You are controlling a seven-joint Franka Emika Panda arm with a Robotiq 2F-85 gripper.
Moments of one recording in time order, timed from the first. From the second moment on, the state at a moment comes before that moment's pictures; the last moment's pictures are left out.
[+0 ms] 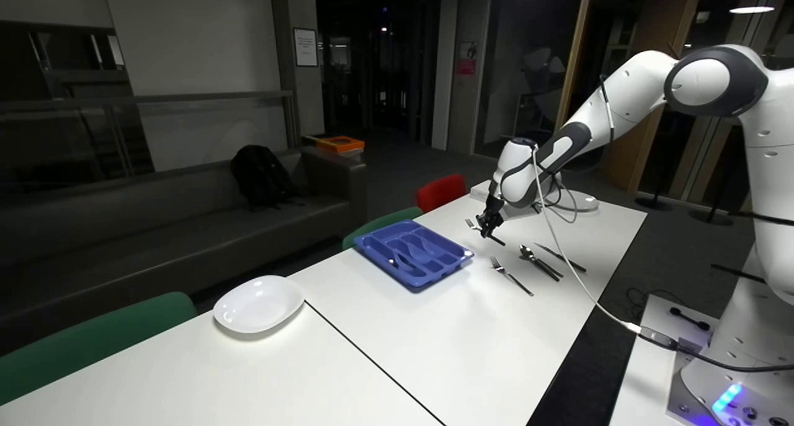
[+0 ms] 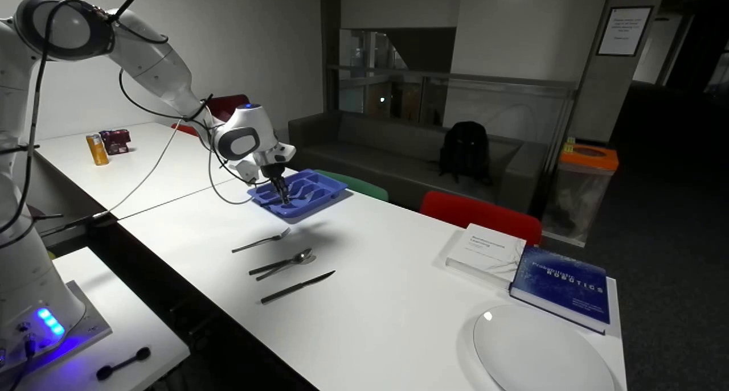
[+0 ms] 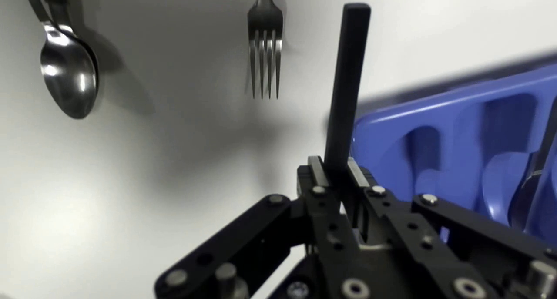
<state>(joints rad) -0.04 0.38 -0.13 -2.16 0.03 2.81 0.20</state>
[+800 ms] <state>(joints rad) -0.20 0.39 0.10 -2.34 0.37 2.94 0.03</state>
